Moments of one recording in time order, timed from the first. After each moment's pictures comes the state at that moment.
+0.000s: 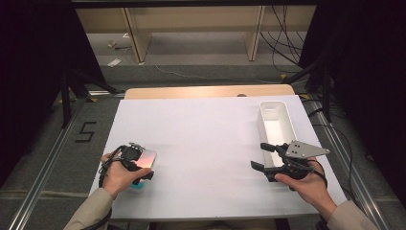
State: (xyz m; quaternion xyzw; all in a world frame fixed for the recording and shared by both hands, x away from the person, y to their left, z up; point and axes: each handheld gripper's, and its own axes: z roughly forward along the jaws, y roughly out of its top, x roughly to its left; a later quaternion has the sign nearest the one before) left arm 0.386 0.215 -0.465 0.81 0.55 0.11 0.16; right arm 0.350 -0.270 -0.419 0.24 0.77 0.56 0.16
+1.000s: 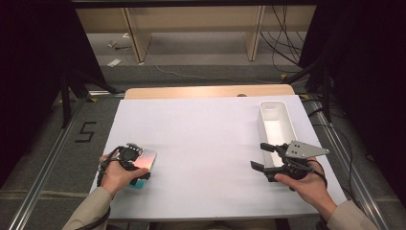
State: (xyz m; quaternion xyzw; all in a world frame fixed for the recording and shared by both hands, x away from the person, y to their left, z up) left arm 0.389 0.222 -0.473 0.81 0.56 0.10 0.14; right arm 0.350 -0.269 -0.419 0.24 0.78 0.56 0.16
